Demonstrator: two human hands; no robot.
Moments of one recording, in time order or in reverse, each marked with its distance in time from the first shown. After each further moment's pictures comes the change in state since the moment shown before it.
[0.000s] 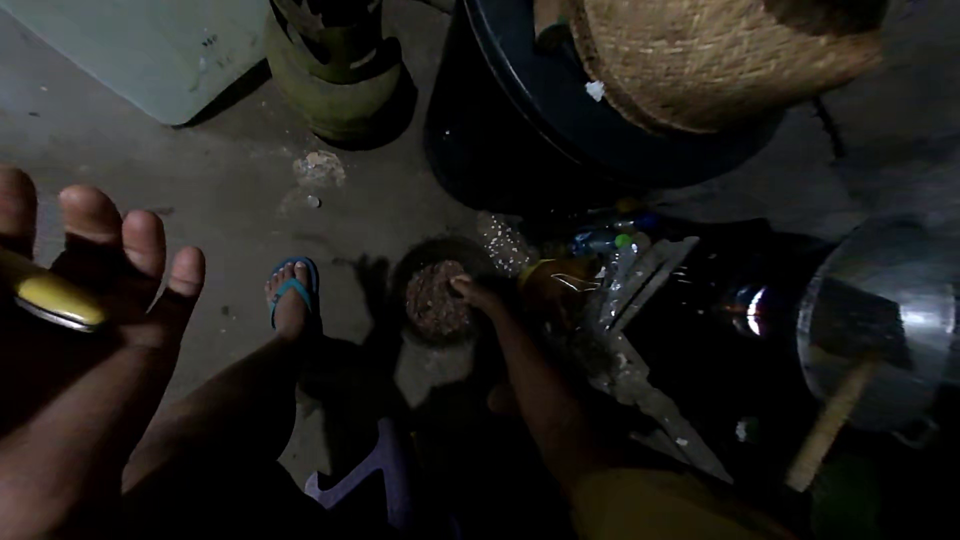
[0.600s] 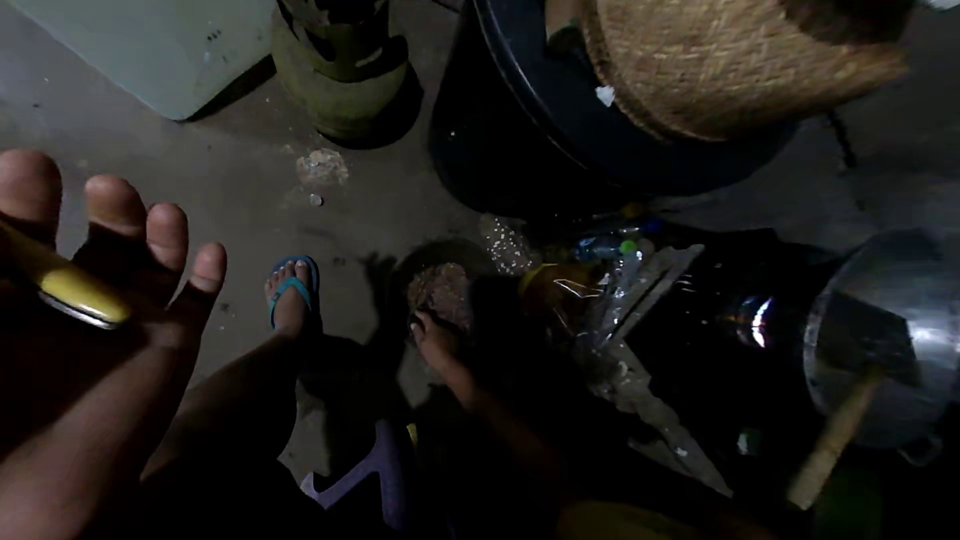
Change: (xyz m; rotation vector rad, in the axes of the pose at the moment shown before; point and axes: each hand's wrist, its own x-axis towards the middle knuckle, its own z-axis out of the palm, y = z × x) left_hand -0.001 -0.008 0.007 -0.035 -0.062 0.015; right_hand -0.045 0.008 0.107 -0.480 0.102 -0.025
